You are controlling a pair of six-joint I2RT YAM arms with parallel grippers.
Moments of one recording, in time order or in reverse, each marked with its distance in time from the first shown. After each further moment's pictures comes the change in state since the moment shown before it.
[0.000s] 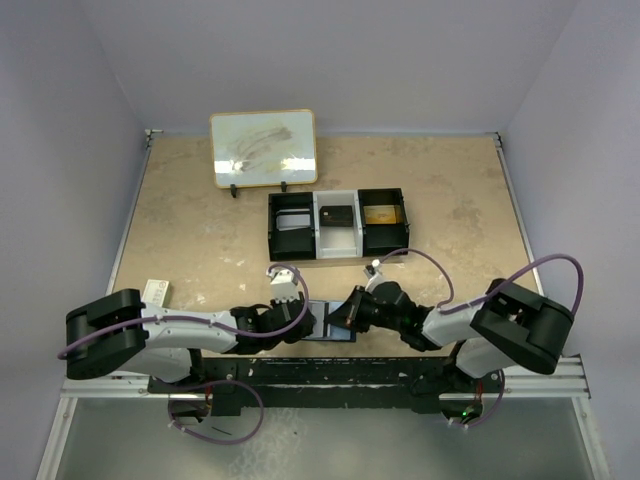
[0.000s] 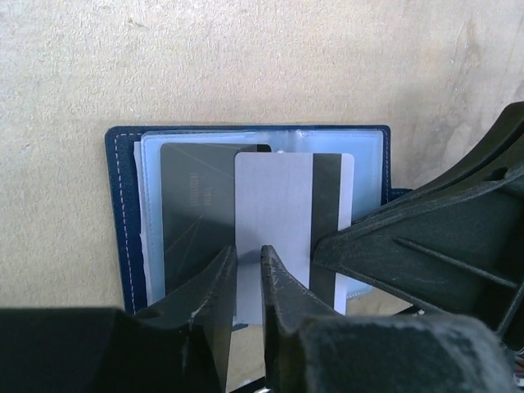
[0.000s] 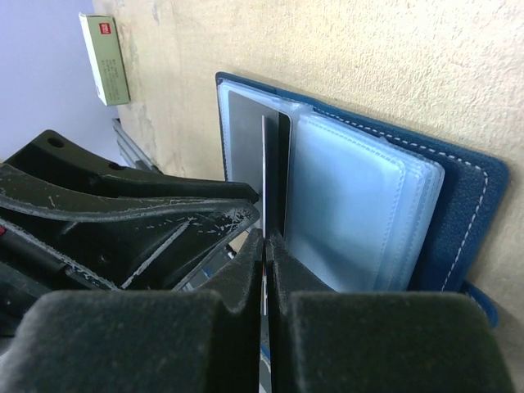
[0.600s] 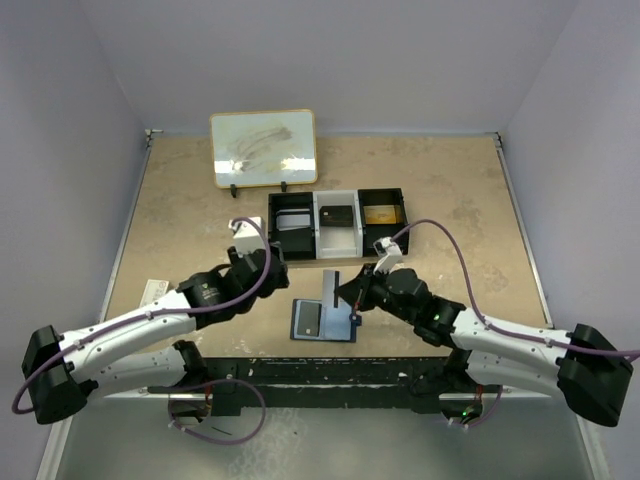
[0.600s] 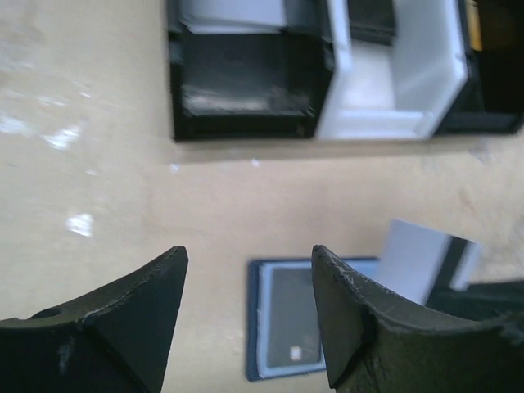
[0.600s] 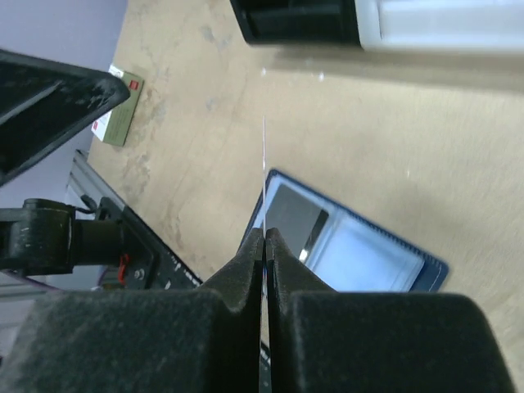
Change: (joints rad) left arm 0.207 -0.299 0.282 -0.505 -0.153 0.297; right arm 0.000 -0.430 0.130 -0.446 0.210 -0.386
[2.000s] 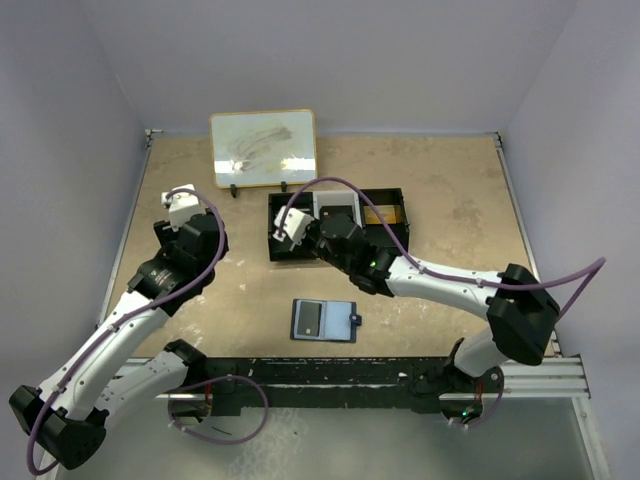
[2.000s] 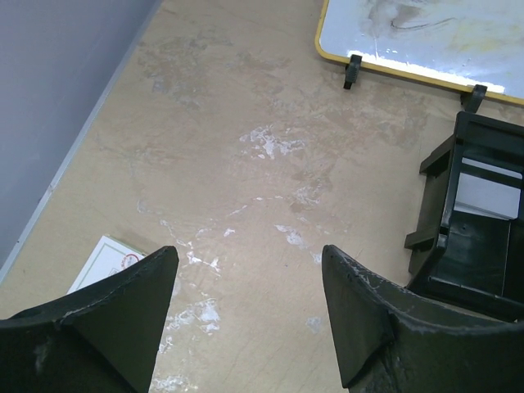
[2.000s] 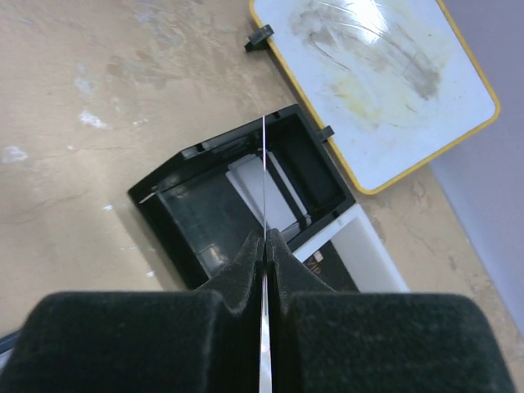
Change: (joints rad) left arm 0.501 -0.141 0.160 -0.207 -0.186 0.375; right arm 0.029 0.528 0.674 -0.049 0.097 -1.371
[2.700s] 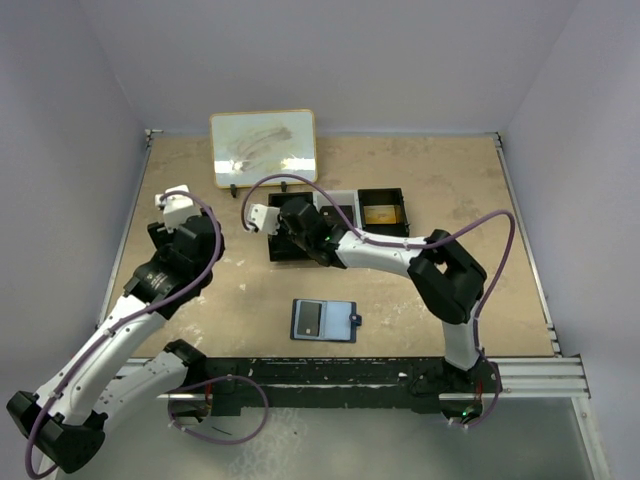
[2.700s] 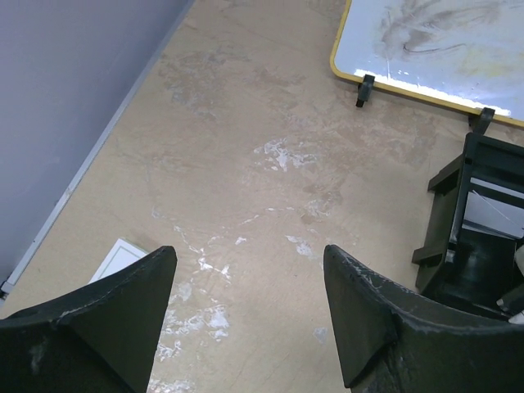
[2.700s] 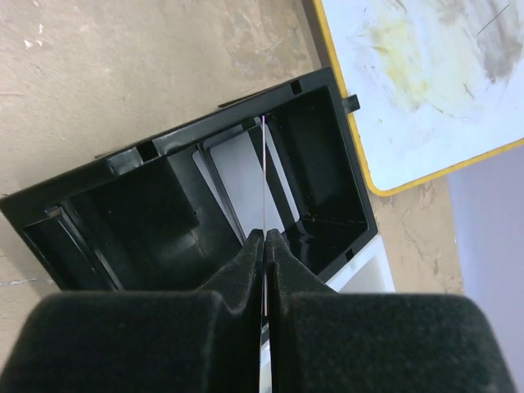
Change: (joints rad) left arm 0.000 -0.027 0.000 -0.003 -0.045 -0.001; right arm -0.062 0.431 0.337 -0.152 0.063 -0.185
